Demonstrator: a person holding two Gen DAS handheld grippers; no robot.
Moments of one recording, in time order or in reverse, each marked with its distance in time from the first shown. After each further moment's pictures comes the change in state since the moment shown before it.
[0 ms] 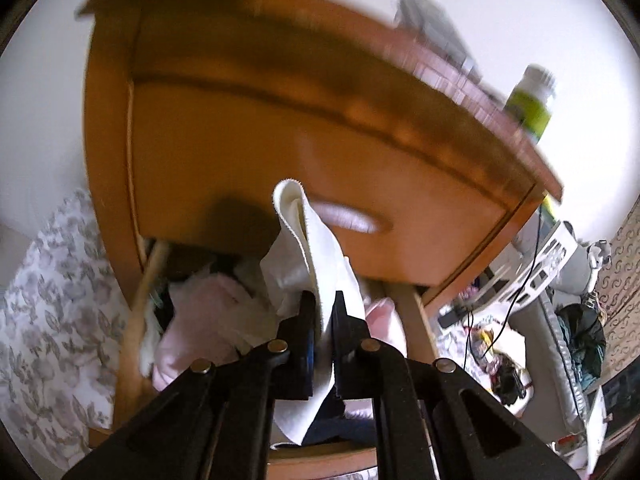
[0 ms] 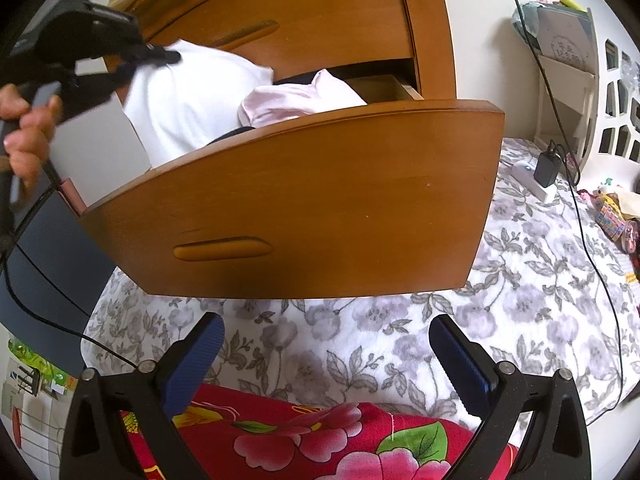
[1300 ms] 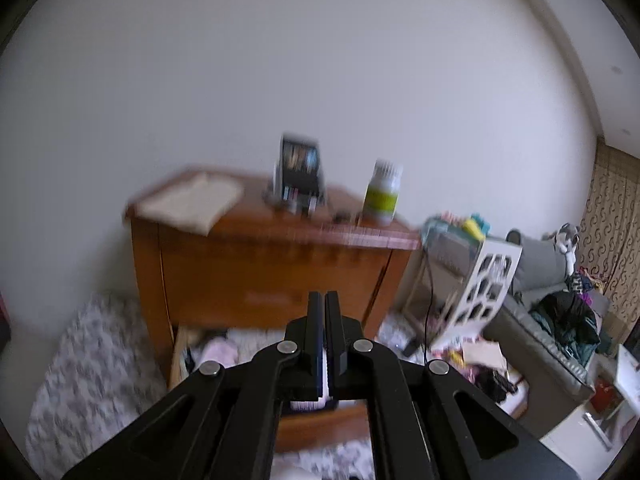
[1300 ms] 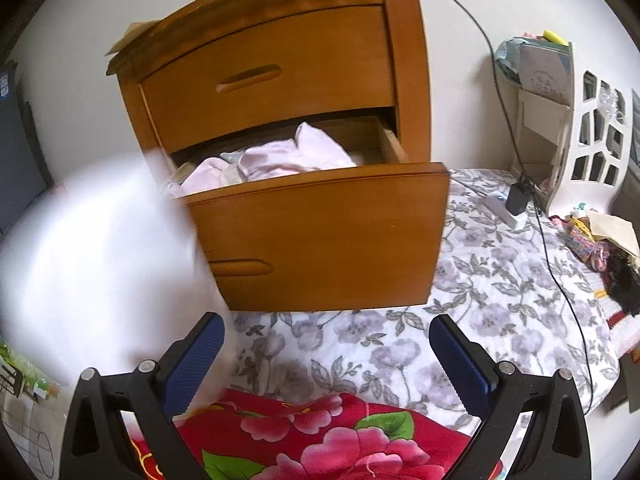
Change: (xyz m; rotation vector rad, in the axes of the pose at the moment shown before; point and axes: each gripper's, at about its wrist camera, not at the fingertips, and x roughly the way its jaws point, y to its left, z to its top) left arm -0.189 -0.075 -0.023 0.210 -0.258 -0.066; right arm -0.052 0.003 0.001 -0.021 -0.094 -0.077
